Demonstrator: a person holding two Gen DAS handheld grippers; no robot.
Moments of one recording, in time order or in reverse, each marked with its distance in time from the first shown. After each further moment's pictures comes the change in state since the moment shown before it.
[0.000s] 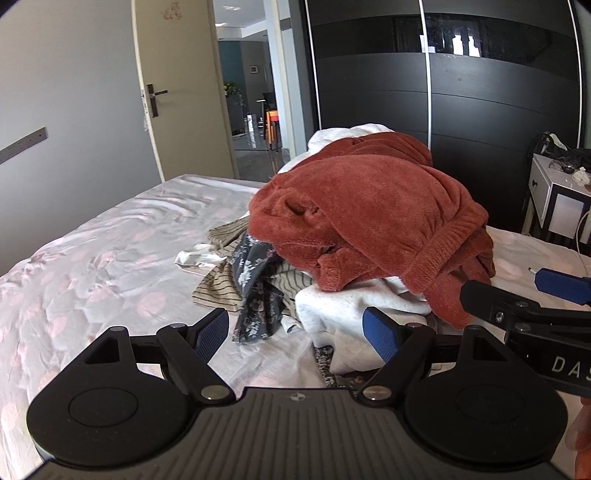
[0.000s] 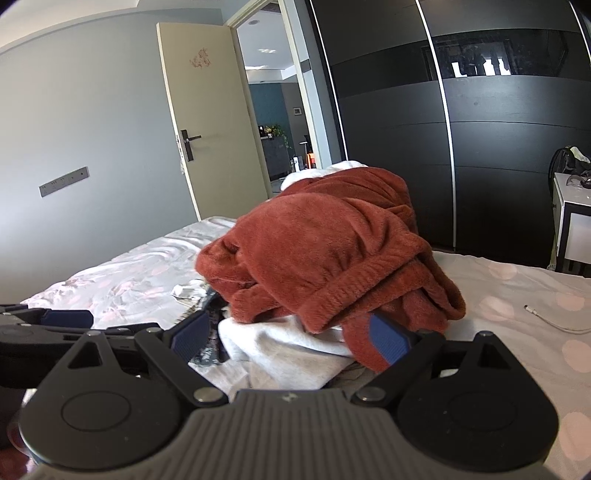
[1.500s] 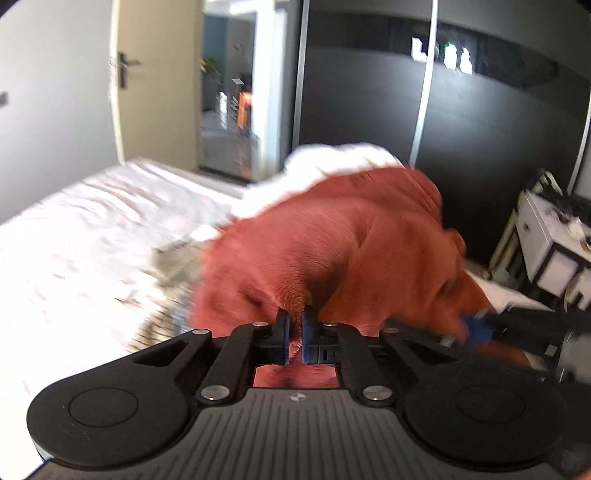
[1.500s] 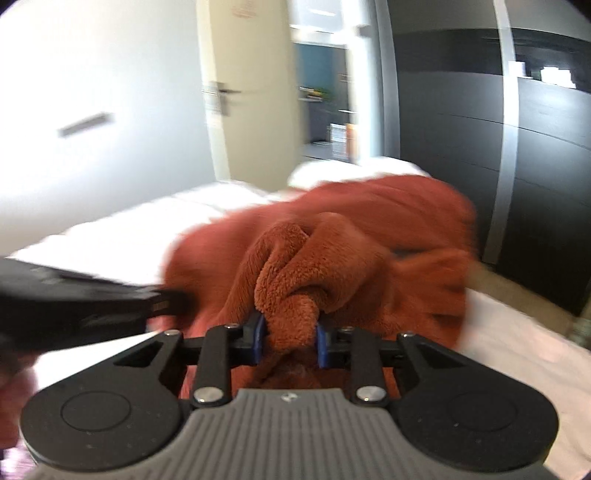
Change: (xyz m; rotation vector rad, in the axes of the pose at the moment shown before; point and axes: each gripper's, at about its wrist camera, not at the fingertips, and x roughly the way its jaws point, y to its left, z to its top) left arm 0.098 0.038 0.102 -0.112 0.029 -0.137; right arm 0.138 0.008 0.089 -0.169 0.135 0.225
